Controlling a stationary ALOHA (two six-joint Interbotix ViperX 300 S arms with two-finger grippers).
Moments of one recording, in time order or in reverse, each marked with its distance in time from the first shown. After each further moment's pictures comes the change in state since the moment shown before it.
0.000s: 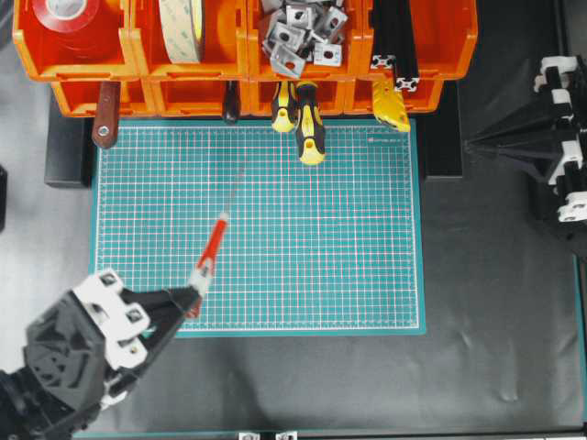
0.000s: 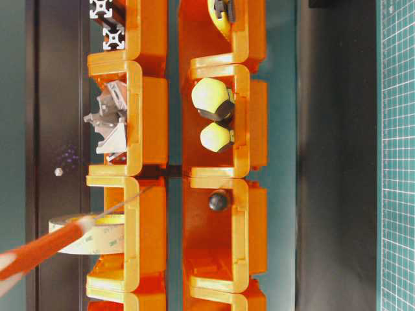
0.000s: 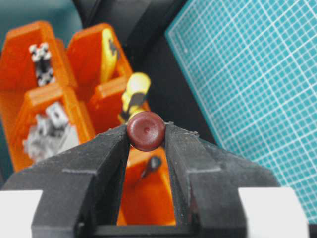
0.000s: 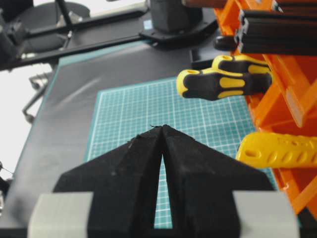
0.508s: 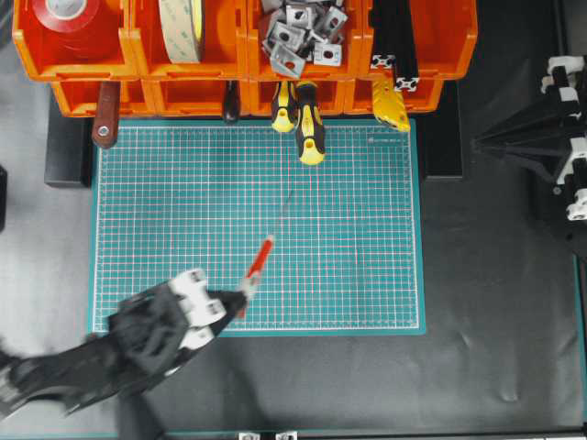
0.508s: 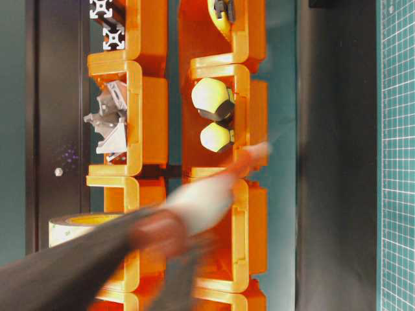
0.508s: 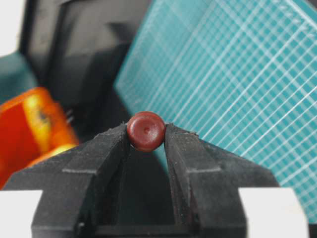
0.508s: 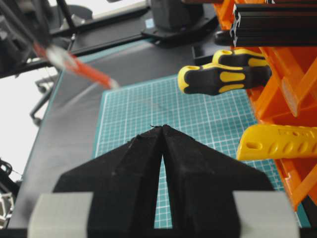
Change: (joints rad) left arm 0.147 0.071 0.233 0.000 -0.423 -0.020; right arm -0.002 -0.031 -0.005 0.000 0.037 0.028
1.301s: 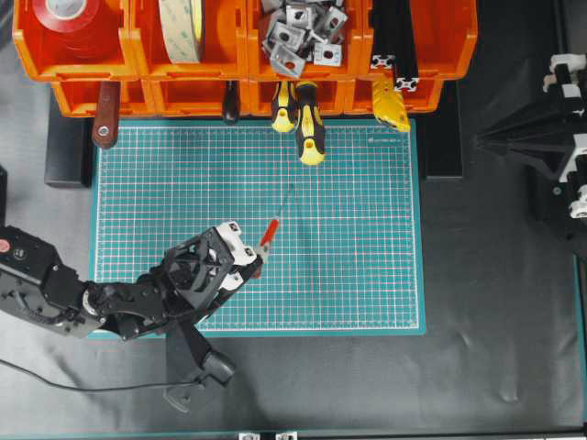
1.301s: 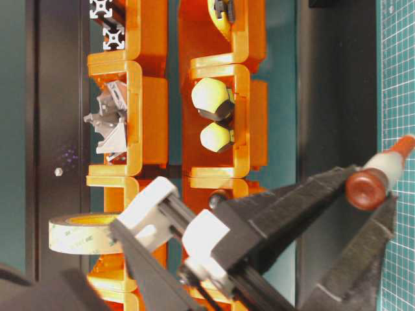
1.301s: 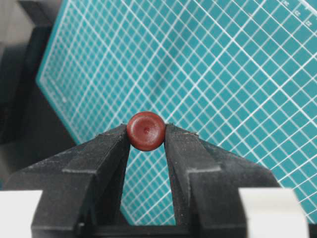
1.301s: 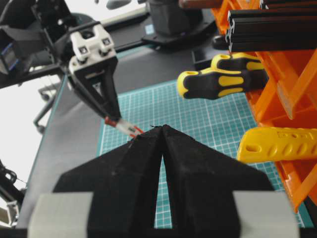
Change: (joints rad) left arm 0.163 0.080 0.140 0.000 -0.252 -0.083; right arm -0.006 -0.008 -0.005 0.000 0.002 0.025
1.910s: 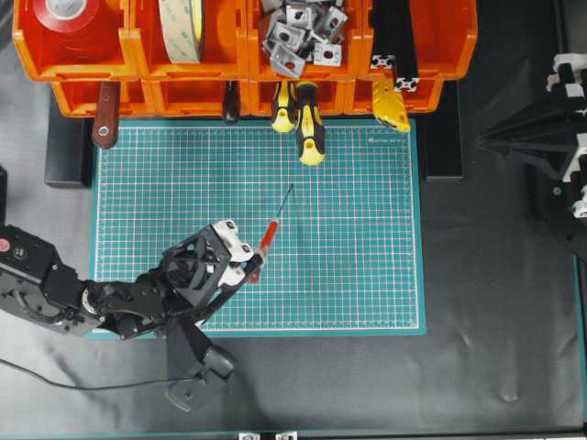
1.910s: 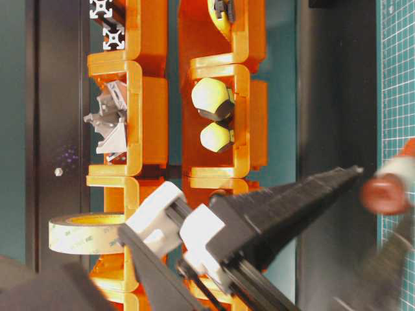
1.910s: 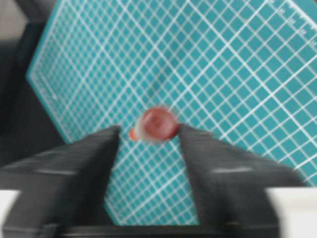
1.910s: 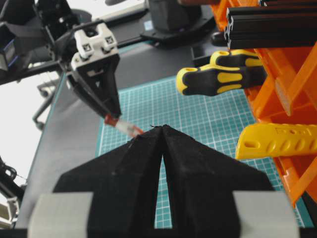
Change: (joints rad) left arm 0.002 0.000 0.014 -0.002 -0.008 -0.078; right arm 0.000 -0.014 -0.008 0.000 0.035 0.000
